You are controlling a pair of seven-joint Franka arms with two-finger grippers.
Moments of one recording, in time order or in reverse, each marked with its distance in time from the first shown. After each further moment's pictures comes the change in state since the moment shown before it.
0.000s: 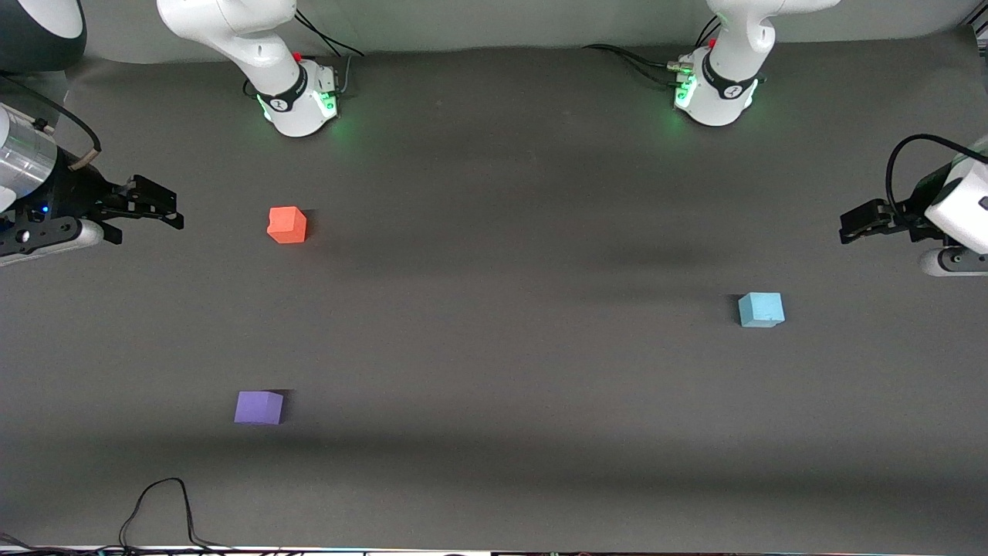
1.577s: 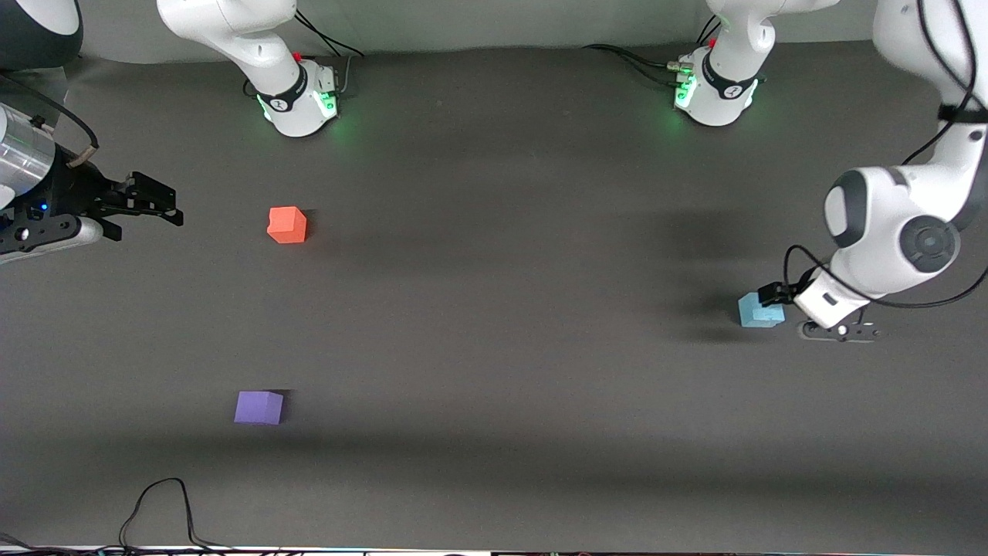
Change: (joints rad) left arm 0.024 0.274 0.012 -0.460 0.004 0.769 0.078; right arm 0.002 0.000 -0.005 0.011 0.003 -0.023 0.000
